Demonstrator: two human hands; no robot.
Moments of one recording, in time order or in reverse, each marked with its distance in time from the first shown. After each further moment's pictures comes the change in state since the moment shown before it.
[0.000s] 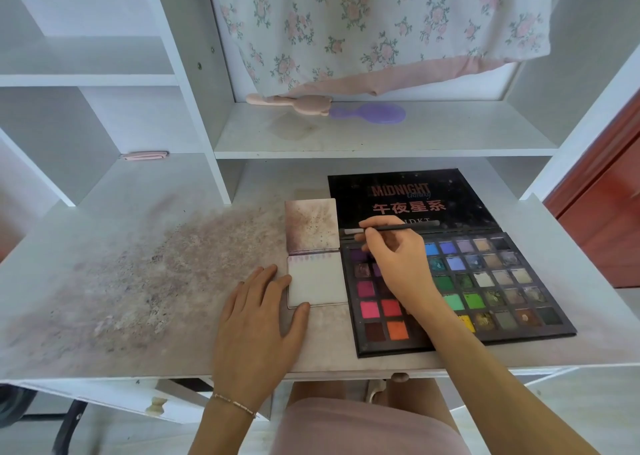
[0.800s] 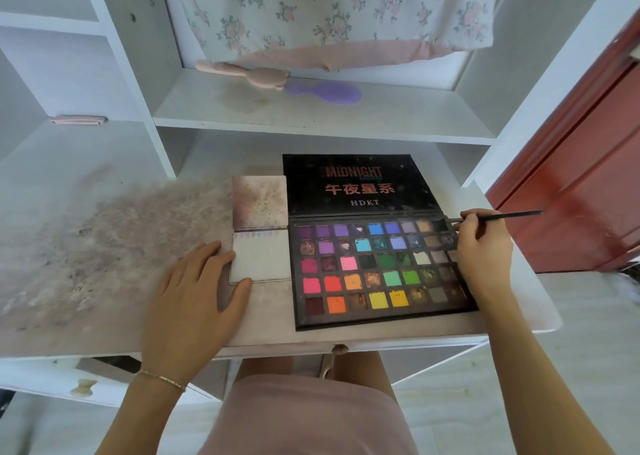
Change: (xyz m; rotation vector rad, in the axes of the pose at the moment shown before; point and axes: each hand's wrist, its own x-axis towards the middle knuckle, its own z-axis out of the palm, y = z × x) left_hand 0.001 0.001 0.001 0.030 0.017 0.026; right_hand -0.011 0.033 -0.148 -0.495 0.511 0.153
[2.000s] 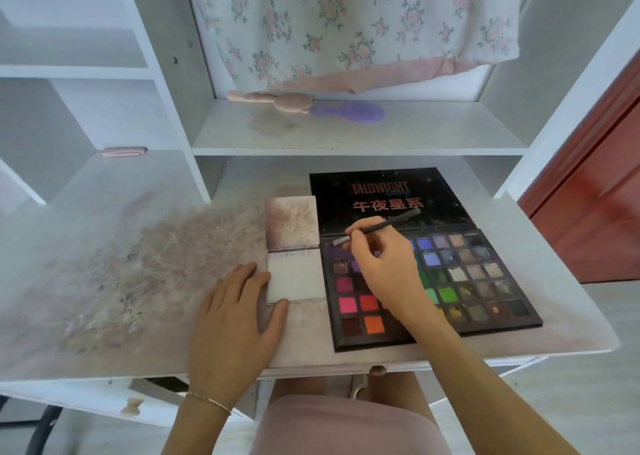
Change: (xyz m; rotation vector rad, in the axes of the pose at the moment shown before) left_hand -0.002 0.000 -0.002 -0.009 -0.018 -0.029; right_hand -0.072 -0.092 0.083 0.351 -0.482 -0.258
